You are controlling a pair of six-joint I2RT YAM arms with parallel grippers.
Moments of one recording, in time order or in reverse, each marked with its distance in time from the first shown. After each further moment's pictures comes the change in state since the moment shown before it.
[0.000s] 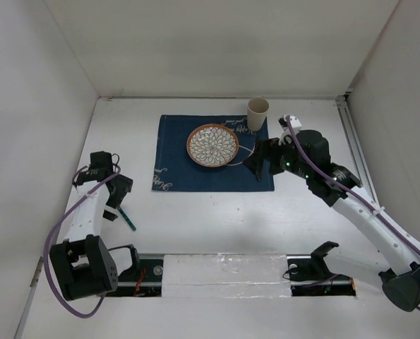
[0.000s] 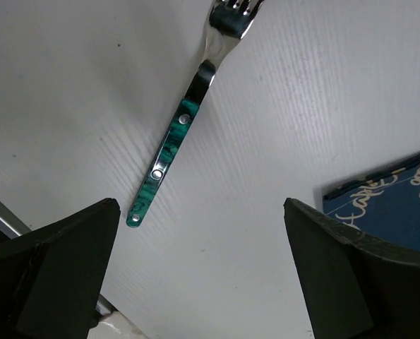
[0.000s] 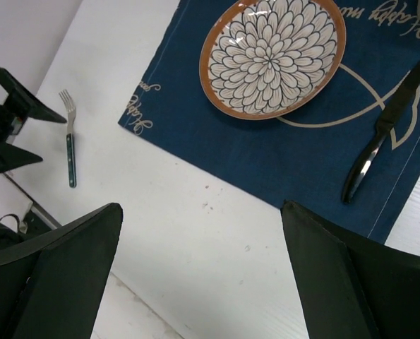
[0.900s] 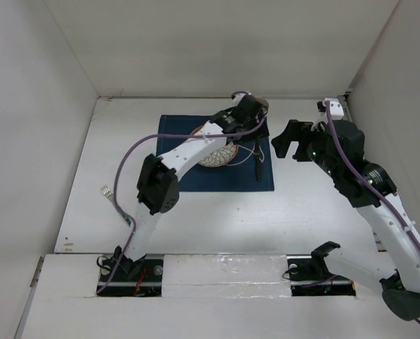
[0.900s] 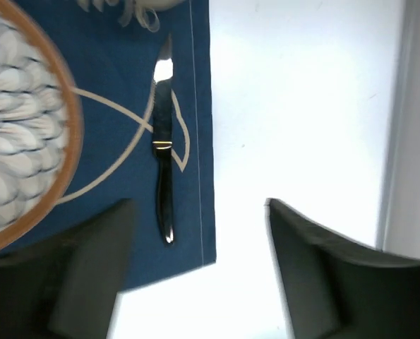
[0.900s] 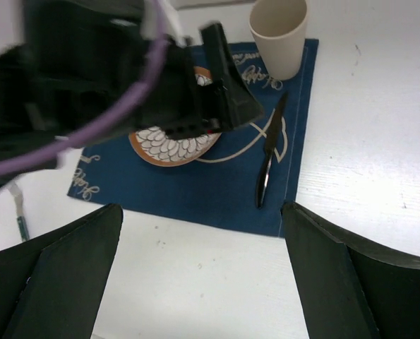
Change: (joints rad) left arm -0.986 1.100 1.353 0.238 0.082 0.130; right arm -0.069 -0.050 0.263 -0.272 0.300 -0.012
